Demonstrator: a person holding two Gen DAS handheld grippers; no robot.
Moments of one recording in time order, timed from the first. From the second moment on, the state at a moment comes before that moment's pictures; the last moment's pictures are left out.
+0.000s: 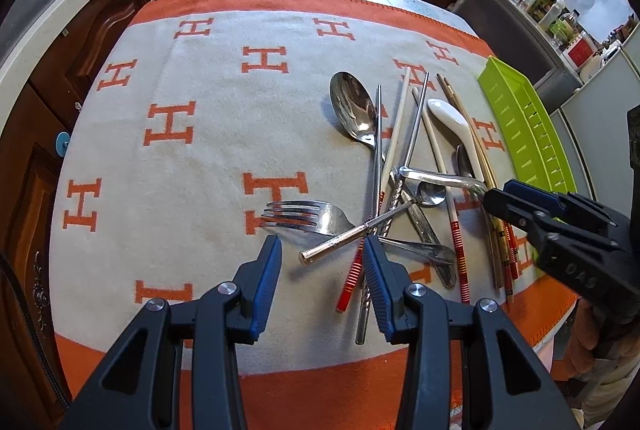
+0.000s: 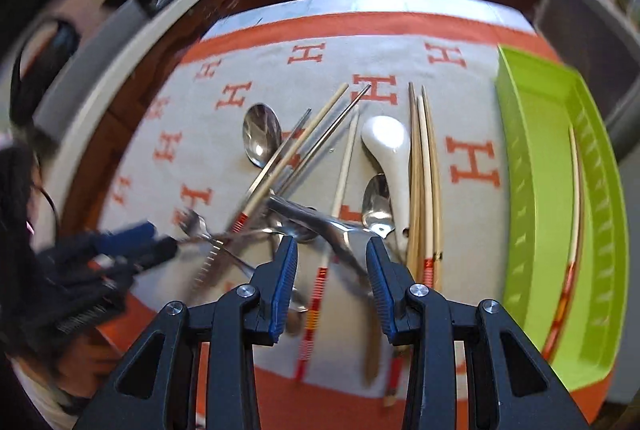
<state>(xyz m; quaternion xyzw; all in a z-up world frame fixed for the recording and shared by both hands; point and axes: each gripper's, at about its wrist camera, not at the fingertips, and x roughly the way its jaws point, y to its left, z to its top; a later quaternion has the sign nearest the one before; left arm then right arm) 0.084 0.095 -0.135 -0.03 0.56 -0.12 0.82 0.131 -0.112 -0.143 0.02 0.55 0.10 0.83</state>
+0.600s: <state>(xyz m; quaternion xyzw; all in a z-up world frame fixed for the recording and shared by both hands) 0.099 0.071 -0.137 0.07 0.57 -0.19 0.80 0.124 -0.102 -0.177 -0.16 0.49 0.06 0.85</state>
